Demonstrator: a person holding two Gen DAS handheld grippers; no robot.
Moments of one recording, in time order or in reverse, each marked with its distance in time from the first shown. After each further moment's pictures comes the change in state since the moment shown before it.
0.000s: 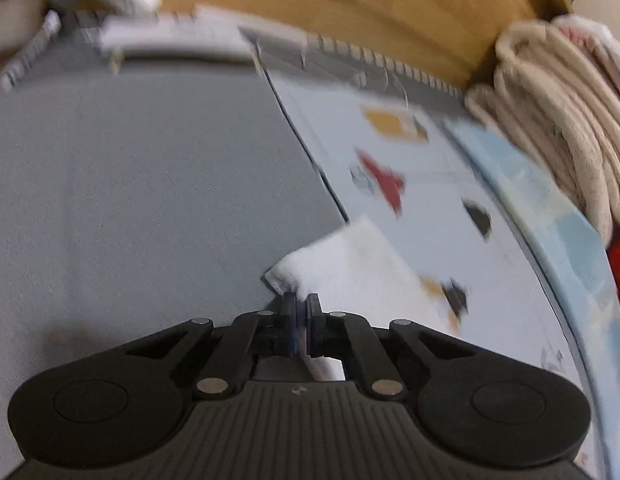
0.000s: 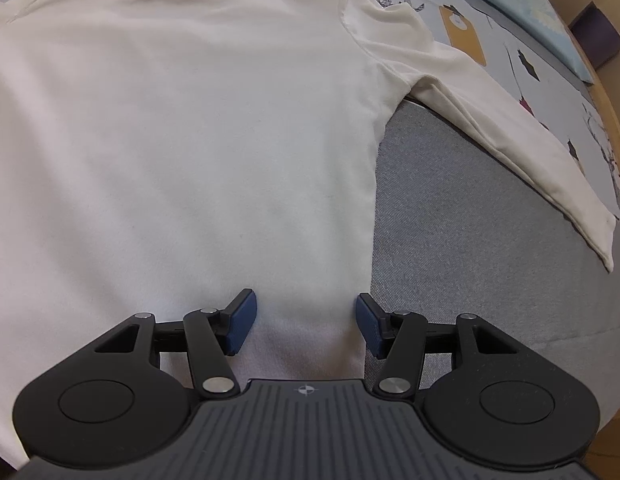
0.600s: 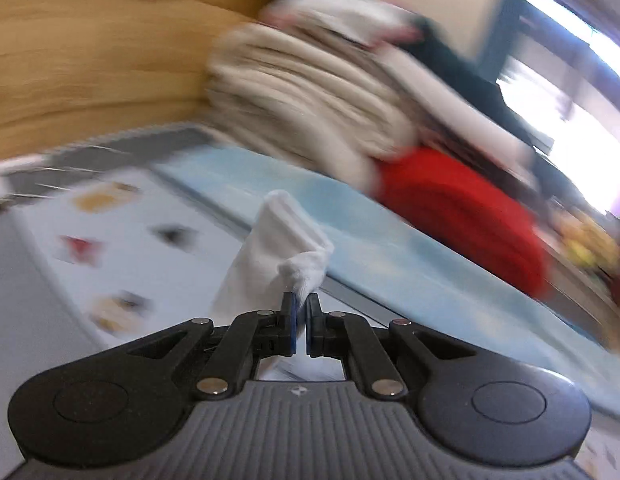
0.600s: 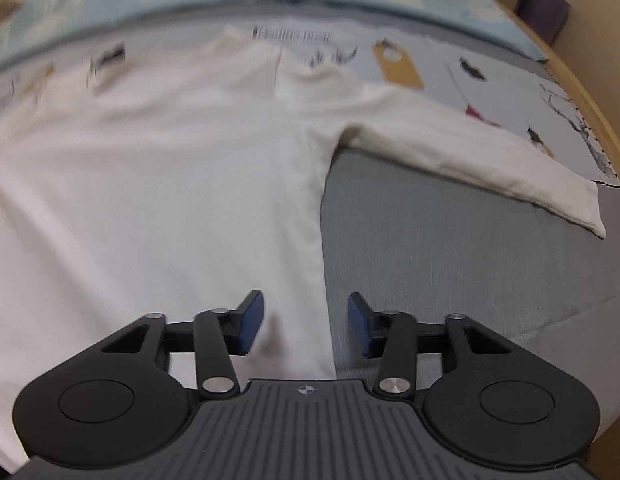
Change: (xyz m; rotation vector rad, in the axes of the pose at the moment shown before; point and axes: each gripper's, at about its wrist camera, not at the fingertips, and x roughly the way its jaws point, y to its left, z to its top) left arm -0.198 -0.221 -0.079 0.451 -0.033 -0.506; right arm -0.041 -0.054 -0.003 0.227 -0.195 0.078
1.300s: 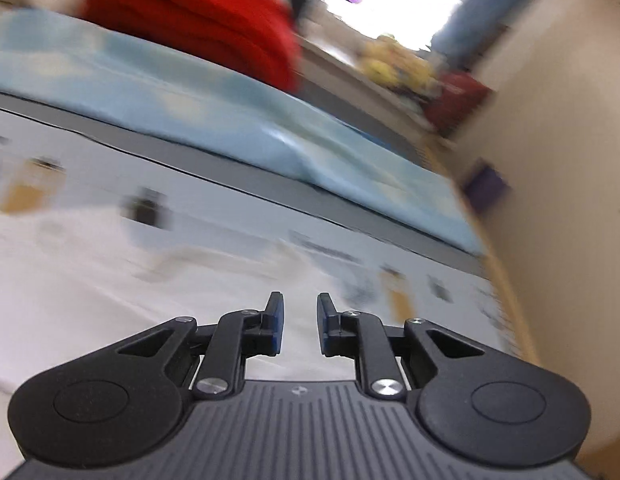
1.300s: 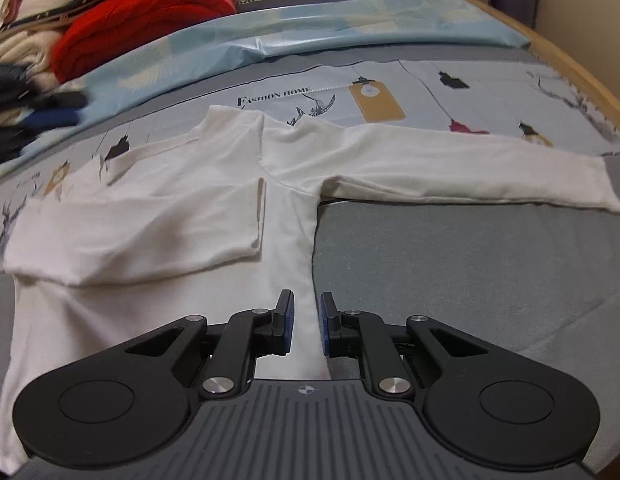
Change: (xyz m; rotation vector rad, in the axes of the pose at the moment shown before) left arm 0.015 -0.266 -0.161 0.150 0.393 -0.425; right arm -0.014 -0.046 0.008 0.190 -0.115 0.149
